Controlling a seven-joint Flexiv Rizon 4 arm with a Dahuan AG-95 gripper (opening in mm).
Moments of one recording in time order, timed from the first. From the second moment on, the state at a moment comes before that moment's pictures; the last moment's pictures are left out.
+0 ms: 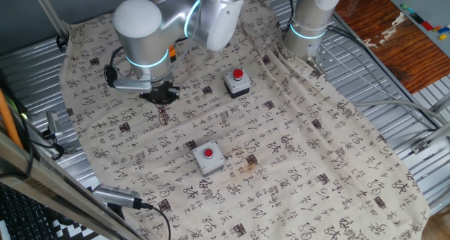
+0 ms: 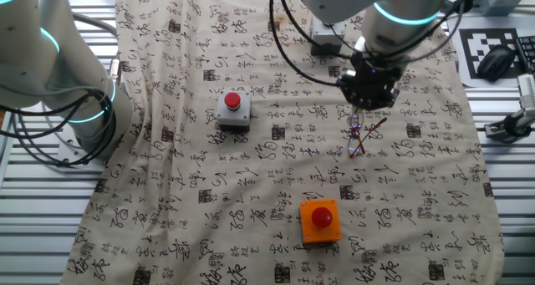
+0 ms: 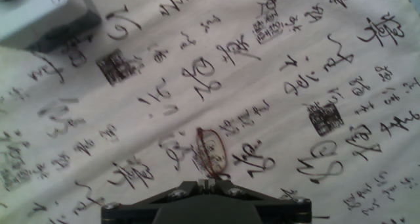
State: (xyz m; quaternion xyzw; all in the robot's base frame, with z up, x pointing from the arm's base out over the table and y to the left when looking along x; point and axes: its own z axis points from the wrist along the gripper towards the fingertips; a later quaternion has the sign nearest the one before) arm 0.560 -0.003 0.067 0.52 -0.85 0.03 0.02
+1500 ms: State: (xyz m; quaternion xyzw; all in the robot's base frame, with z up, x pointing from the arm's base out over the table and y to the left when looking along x) arm 0.550 -0.045 0.072 0.55 -0.83 0.04 0.03
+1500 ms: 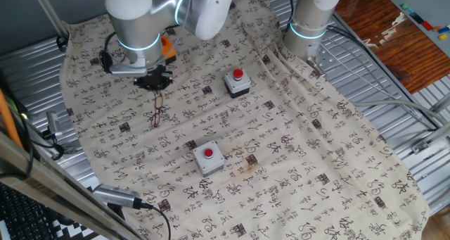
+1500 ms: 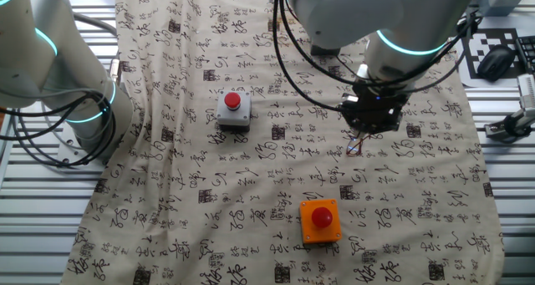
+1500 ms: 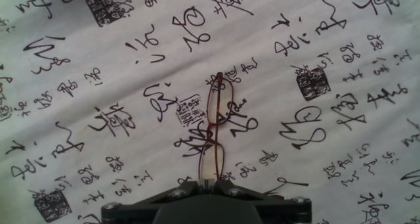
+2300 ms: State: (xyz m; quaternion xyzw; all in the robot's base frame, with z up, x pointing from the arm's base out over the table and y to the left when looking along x) arm 0.534 -0.047 0.066 0.55 -0.83 0.05 0.03
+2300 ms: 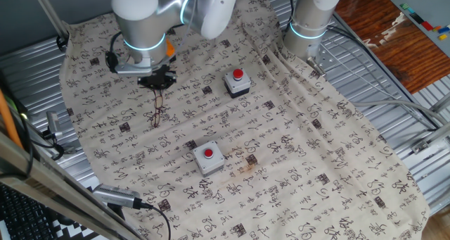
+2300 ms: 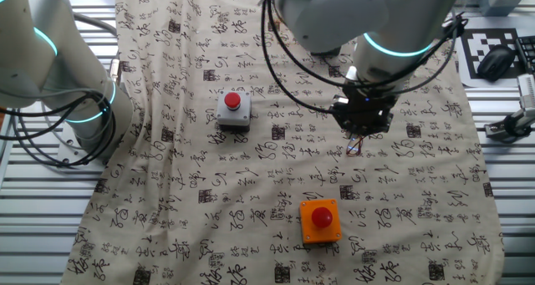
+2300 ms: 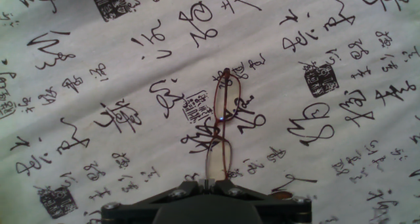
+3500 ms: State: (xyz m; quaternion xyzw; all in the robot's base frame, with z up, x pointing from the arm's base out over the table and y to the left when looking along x) arm 0.557 -0.002 0.069 0.53 -0.84 0.06 0.04
